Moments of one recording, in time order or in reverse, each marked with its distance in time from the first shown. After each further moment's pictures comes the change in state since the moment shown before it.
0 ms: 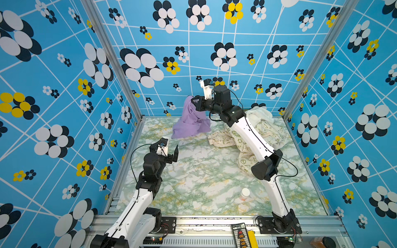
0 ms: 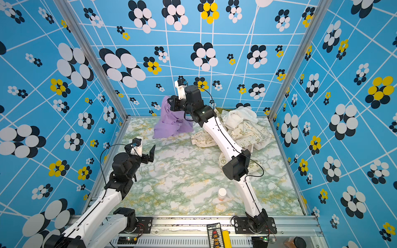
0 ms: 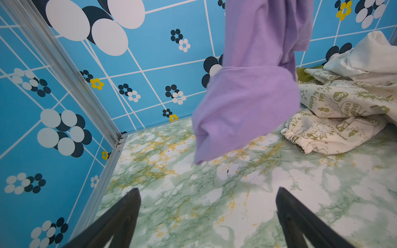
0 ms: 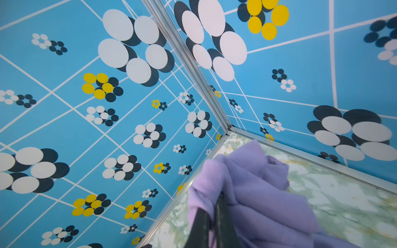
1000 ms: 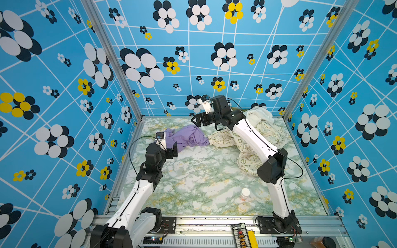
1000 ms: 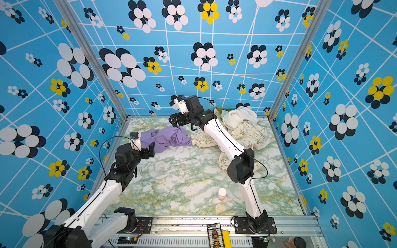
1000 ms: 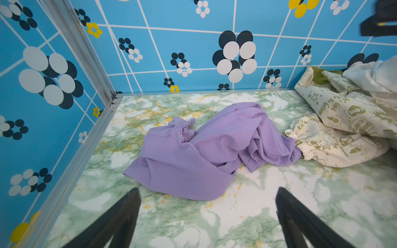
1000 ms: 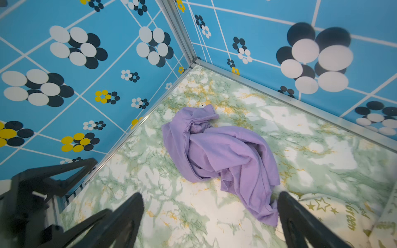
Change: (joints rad) left arm 0.000 0.177 0.233 -0.262 -0.072 -0.289; right arm 0.001 -0.244 -0.405 -0.241 0.088 -0.330
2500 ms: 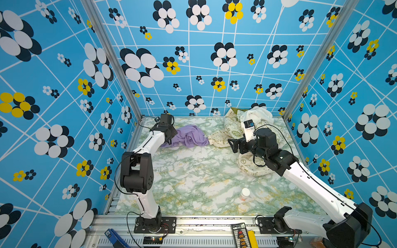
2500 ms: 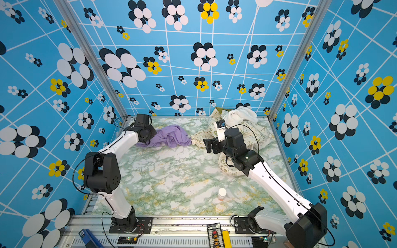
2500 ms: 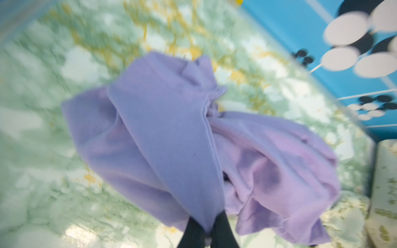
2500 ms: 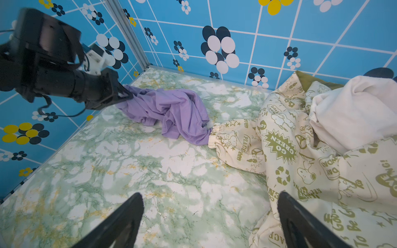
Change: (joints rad) left arm 0.057 0.729 0.820 -0.529 -0.097 -0.553; right arm -0.086 -0.948 -1.244 0.401 0.234 -0.007
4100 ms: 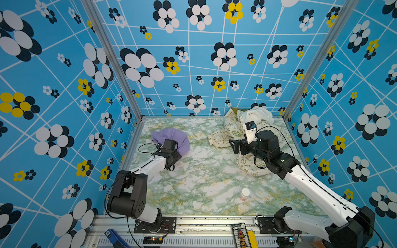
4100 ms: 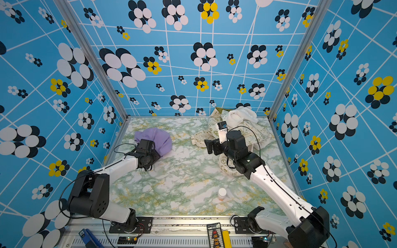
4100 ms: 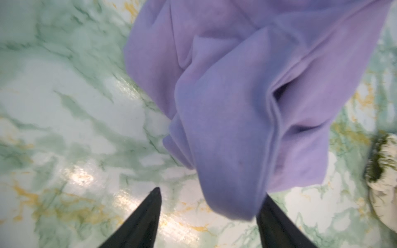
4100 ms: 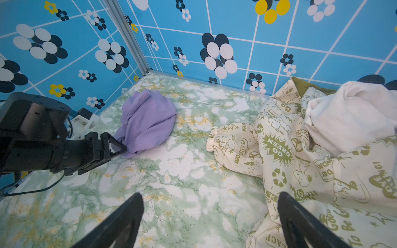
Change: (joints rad) left arm -0.114 -0.338 -0.670 0.142 0.028 -0.278; right arm -0.002 -0.041 -0.055 0.050 0.003 -0.019
